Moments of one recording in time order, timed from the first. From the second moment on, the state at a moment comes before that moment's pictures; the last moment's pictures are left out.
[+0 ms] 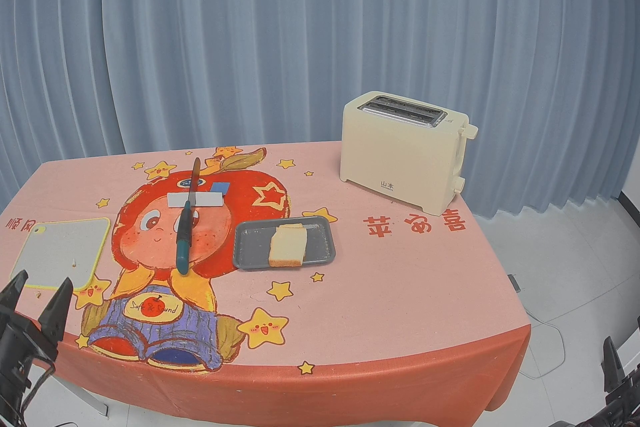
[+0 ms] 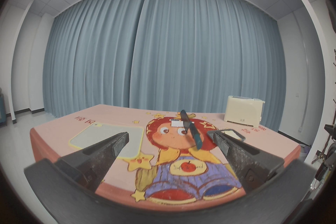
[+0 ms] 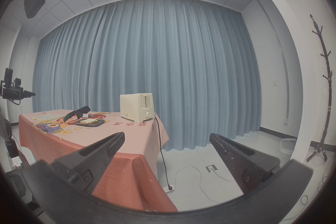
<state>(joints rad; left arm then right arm) -0.06 0.66 -0.11 -0.51 0.09 -0.08 0.00 0.02 -0.02 -0.01 -0.02 0.04</state>
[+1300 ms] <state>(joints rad) 0.00 0.04 -0.02 0.00 -0.01 0.01 0.00 0.02 -0.02 0.00 -0.02 0.03</state>
